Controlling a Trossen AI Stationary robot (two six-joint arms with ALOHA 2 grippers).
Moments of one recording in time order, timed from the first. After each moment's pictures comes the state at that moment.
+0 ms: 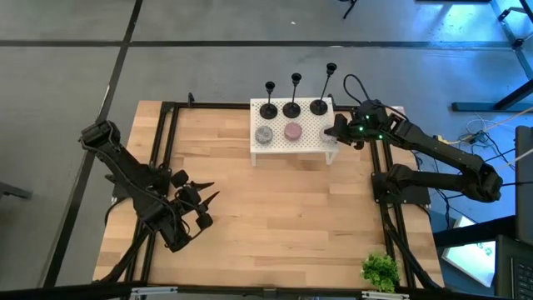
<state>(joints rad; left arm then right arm) -0.84 1.34 0.86 -0.92 -1.24 -1.23 -0.63 0.90 0.69 -0.47 -0.26 1.16</state>
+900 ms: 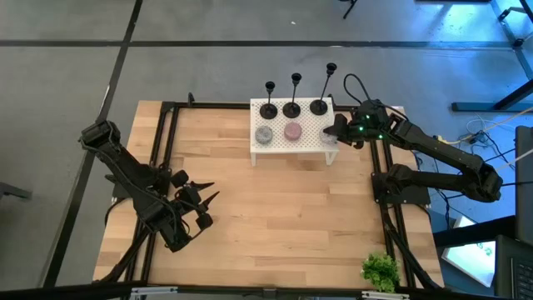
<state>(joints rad) -0.84 1.34 0.86 -0.92 -1.24 -1.23 -0.63 0.90 0.69 -0.46 -0.26 1.15</state>
